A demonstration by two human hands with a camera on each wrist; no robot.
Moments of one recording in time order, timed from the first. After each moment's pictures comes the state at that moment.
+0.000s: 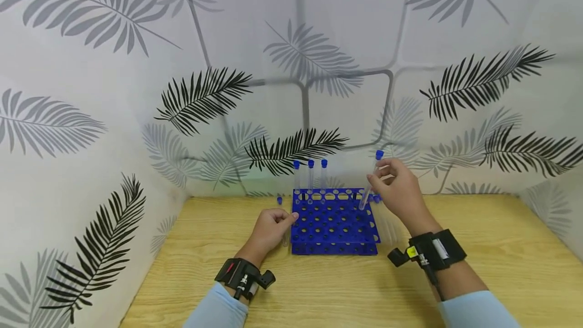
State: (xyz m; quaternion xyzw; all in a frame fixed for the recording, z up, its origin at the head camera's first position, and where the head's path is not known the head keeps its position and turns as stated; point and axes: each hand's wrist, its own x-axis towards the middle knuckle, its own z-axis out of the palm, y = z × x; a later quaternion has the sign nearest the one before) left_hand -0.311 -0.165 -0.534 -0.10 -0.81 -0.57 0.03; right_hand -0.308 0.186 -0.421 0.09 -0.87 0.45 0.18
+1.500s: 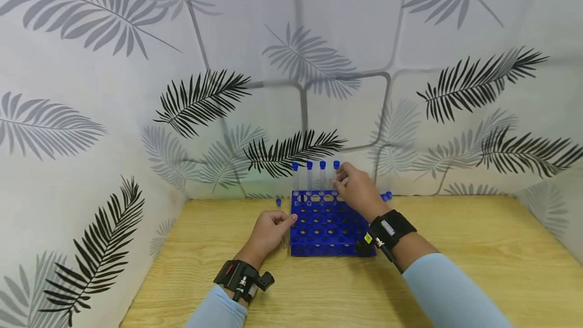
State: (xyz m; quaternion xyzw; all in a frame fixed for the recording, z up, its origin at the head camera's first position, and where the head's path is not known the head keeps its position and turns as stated) left_hand -0.315 -0.165 -0.538 -0.11 -0.82 -0.55 0.04; right_hand -0.368 0.121 -0.453 0.15 -0.92 0.33 0.14
